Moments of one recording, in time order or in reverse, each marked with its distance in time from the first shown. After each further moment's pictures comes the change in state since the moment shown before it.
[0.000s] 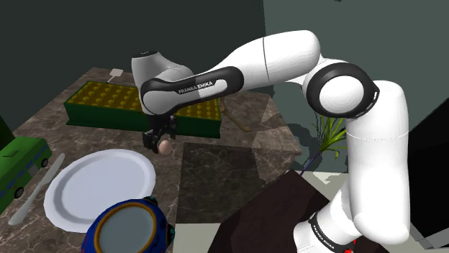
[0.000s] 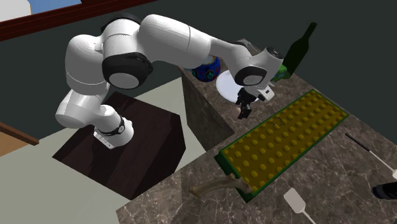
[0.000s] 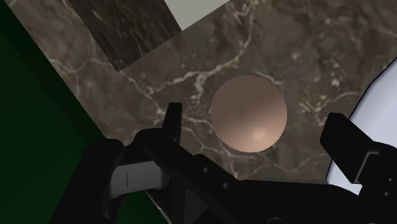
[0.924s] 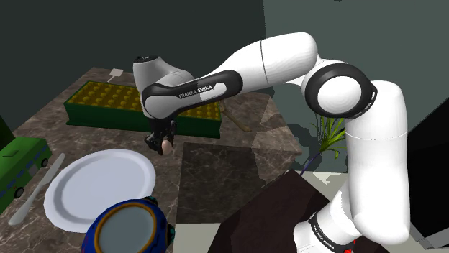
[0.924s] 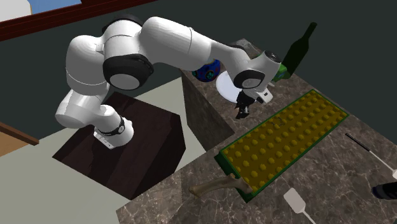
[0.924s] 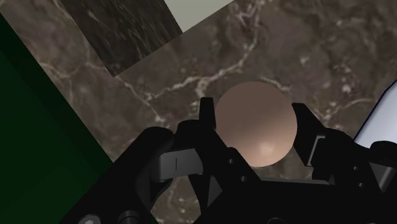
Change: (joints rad) arm -0.003 0.008 -0.003 -0.022 -0.004 0.031 0.001
